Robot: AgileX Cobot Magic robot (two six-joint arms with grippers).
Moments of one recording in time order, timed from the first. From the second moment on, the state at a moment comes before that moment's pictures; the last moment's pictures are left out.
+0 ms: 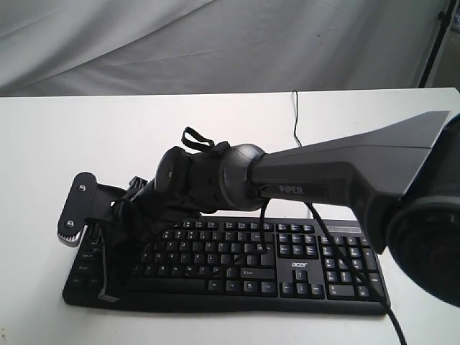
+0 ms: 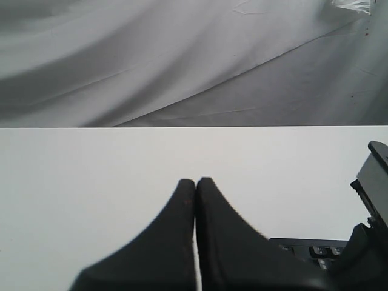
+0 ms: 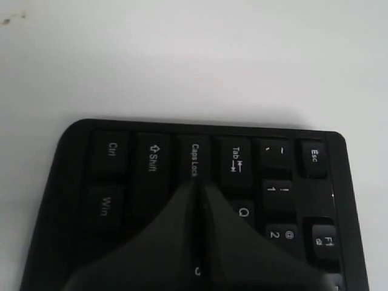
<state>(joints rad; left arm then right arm) 0.01 0.00 -0.01 -0.10 0.22 0.09 0.62 2.27 -1.56 0.83 0.43 -1.36</state>
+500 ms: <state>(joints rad) 0.01 0.00 -0.01 -0.10 0.22 0.09 0.62 2.26 -1.56 0.79 0.44 -1.36</state>
